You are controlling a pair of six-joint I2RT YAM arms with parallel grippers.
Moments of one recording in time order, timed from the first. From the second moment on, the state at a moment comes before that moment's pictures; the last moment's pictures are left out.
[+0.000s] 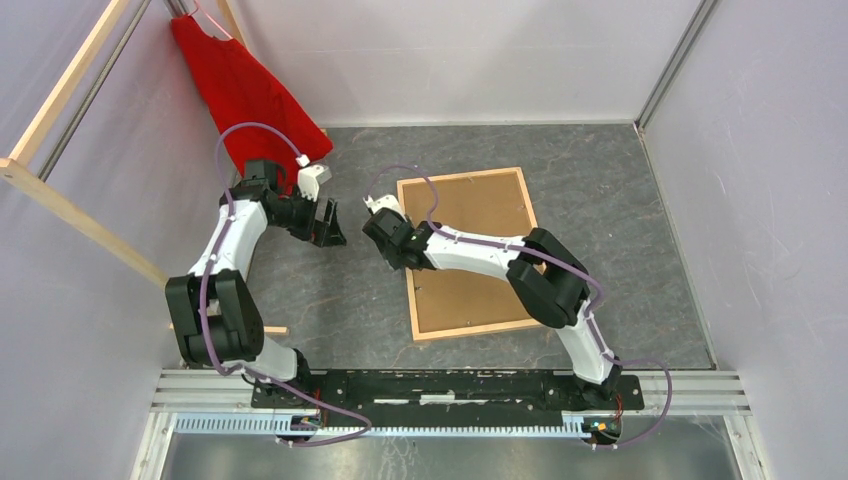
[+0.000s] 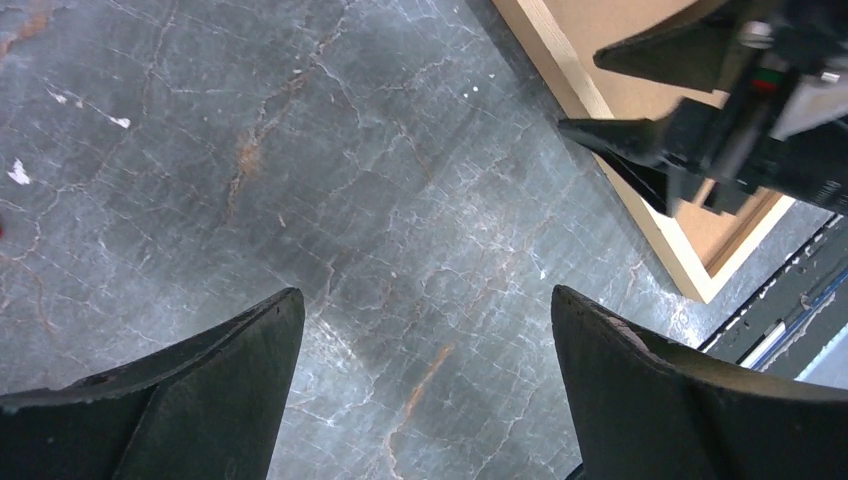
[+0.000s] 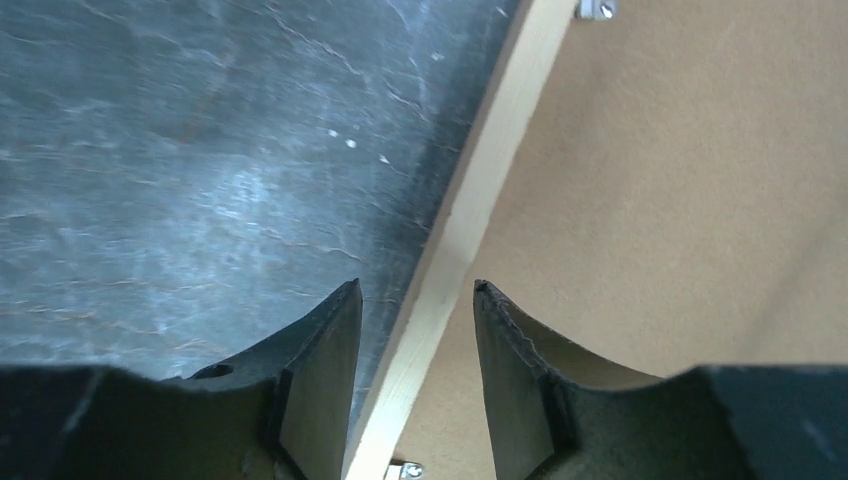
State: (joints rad) left arm 0.12 1.52 1.15 -0.80 0.66 0.48; right arm 1.00 2.12 1.61 -0.43 0.40 0.36
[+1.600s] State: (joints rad) left arm 0.03 1.40 0.98 -0.63 0.80 0.37; right arm 0.90 1.85 1.66 -0.30 0.04 0.92
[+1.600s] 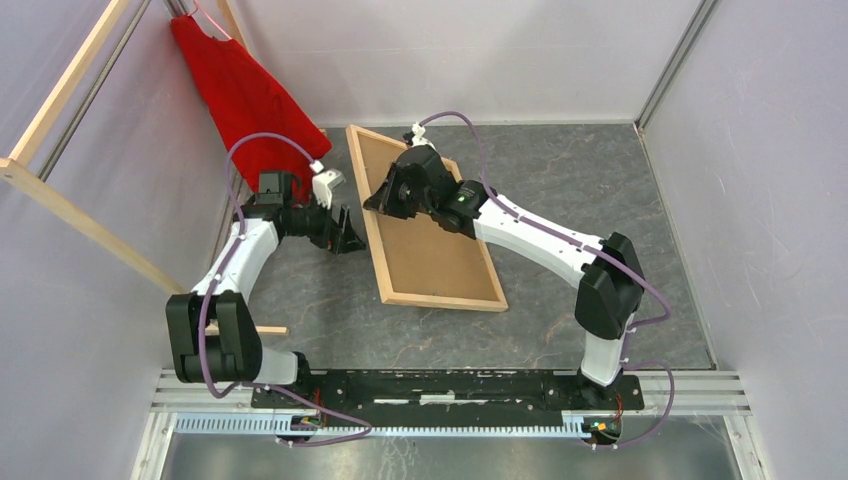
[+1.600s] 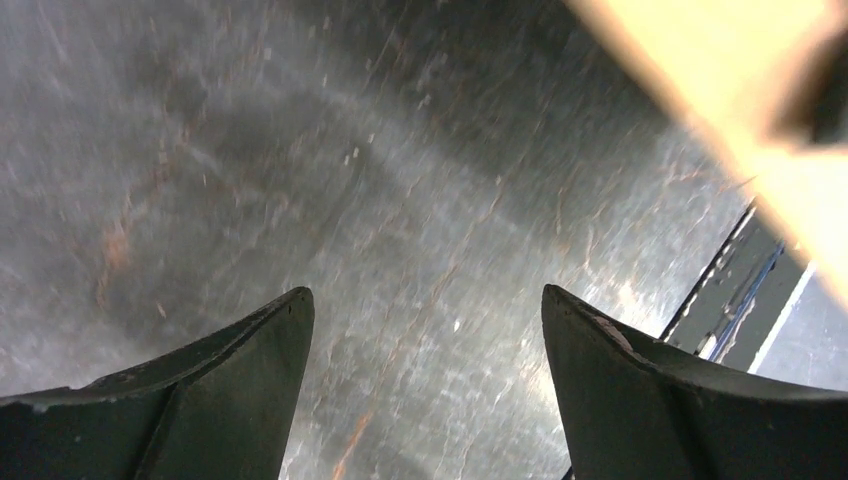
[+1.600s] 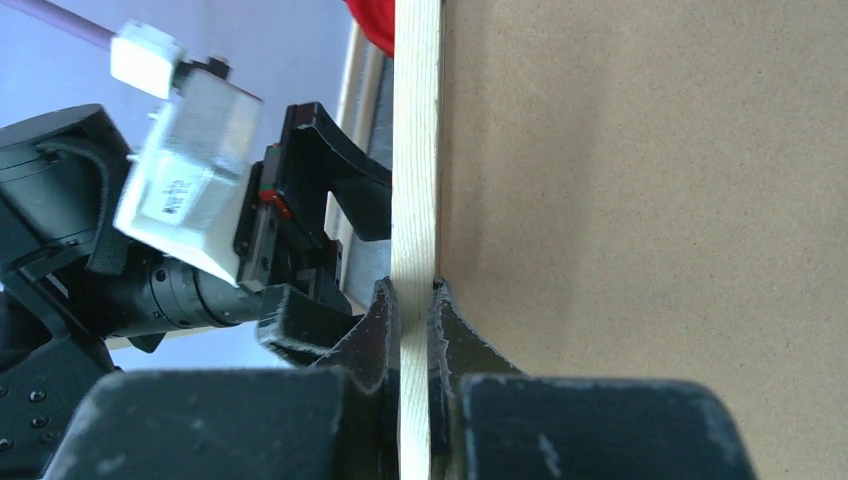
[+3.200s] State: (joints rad) left arm -0.37 1.60 1.45 -0.44 0.55 0.04; right arm 0.66 1.61 1.86 -0.66 -0.29 0.53
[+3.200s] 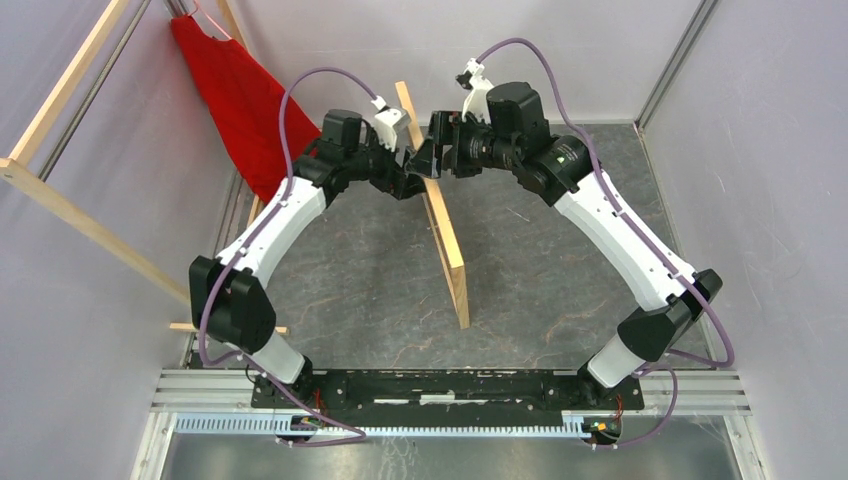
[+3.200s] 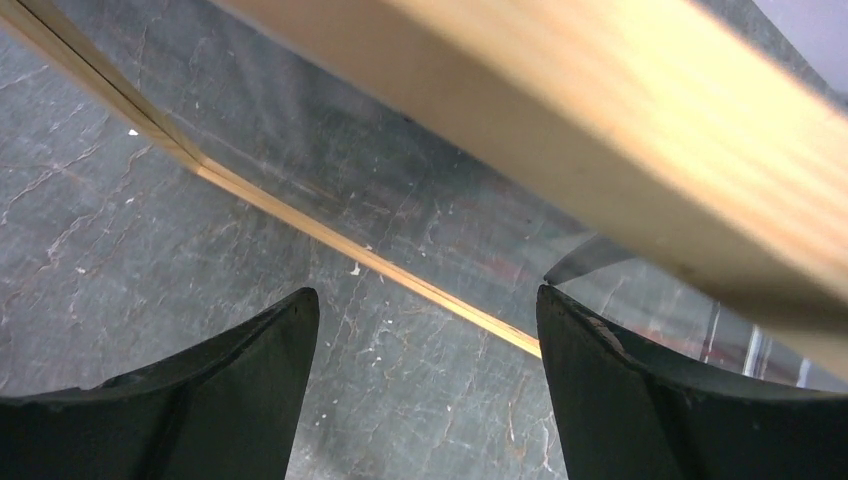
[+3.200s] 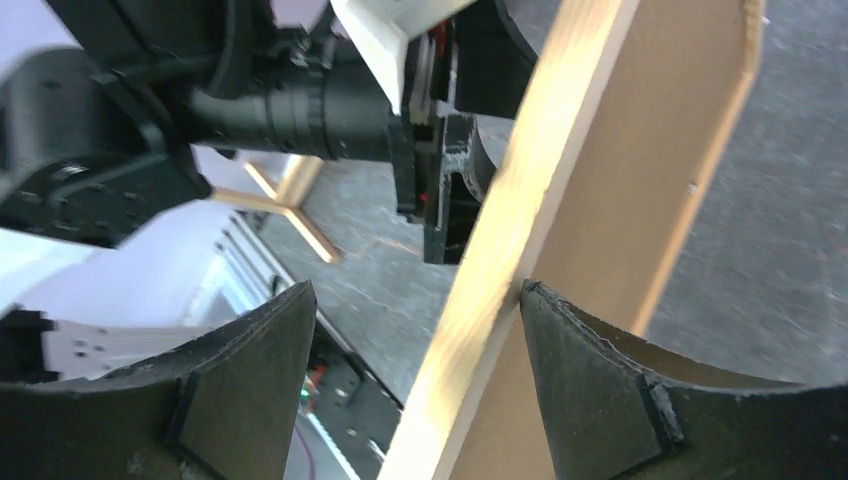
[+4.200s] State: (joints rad) left arm -0.27 1.65 1.35 -0.57 0.46 0.23; right arm 0.42 1.31 1.38 -0.77 -0.01 0.26
